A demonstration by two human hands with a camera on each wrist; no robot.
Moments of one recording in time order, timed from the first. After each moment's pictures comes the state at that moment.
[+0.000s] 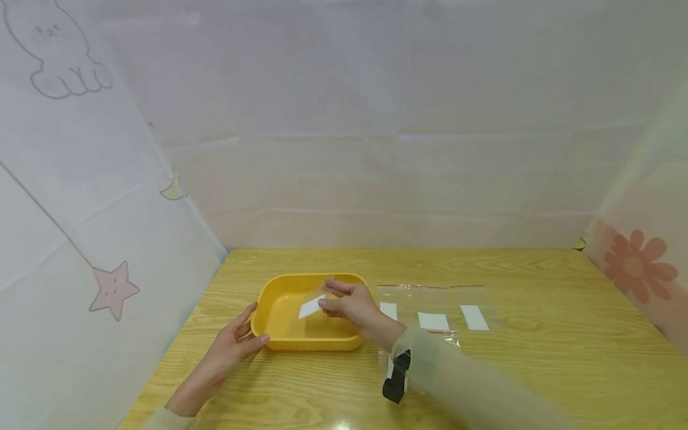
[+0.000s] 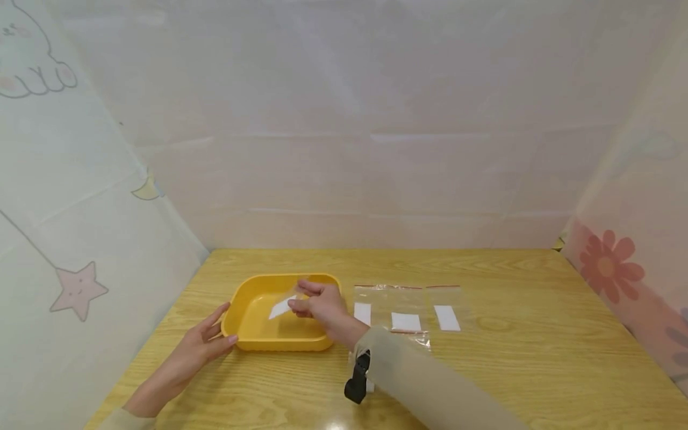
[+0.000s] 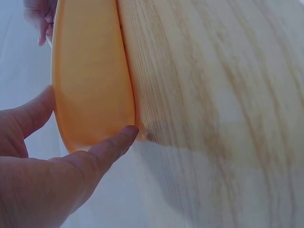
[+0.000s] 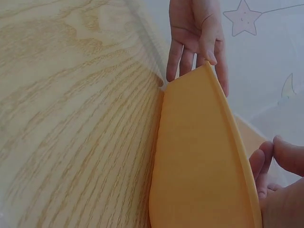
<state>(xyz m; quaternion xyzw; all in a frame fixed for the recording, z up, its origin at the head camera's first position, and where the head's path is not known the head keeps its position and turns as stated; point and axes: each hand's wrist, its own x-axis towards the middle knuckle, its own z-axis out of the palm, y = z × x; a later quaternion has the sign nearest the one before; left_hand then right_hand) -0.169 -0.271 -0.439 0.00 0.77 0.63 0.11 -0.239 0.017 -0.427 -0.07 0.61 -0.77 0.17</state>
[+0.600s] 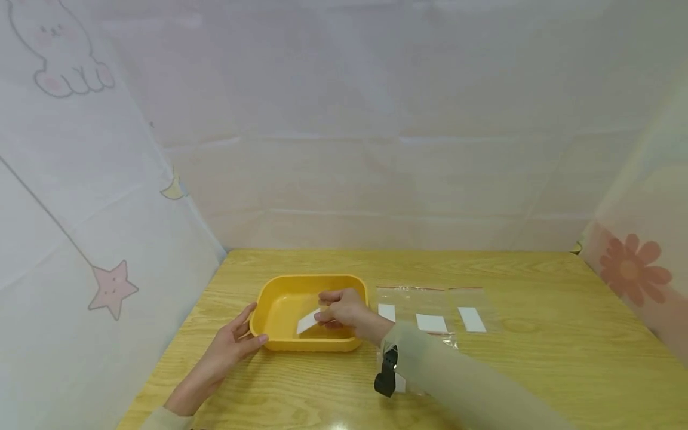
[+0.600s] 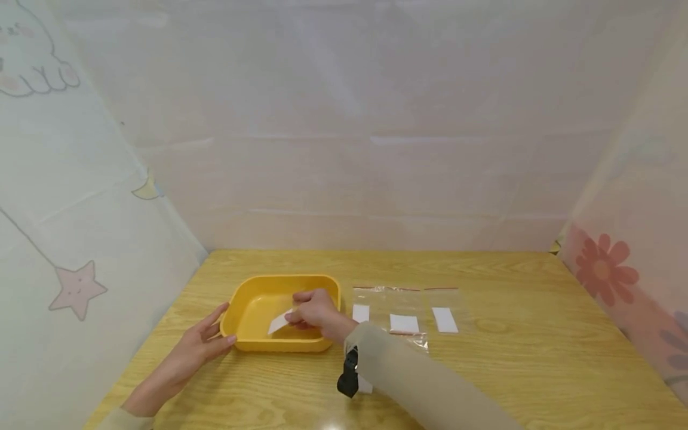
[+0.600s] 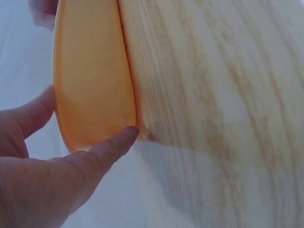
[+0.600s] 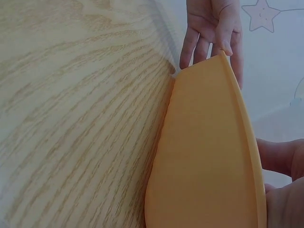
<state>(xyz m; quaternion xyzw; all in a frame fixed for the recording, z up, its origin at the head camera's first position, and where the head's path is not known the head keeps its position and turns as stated) -0.171 -0.270 -0.439 0.00 0.77 0.63 0.11 -0.242 0.009 -0.430 -0.05 0.68 -0.69 0.22</state>
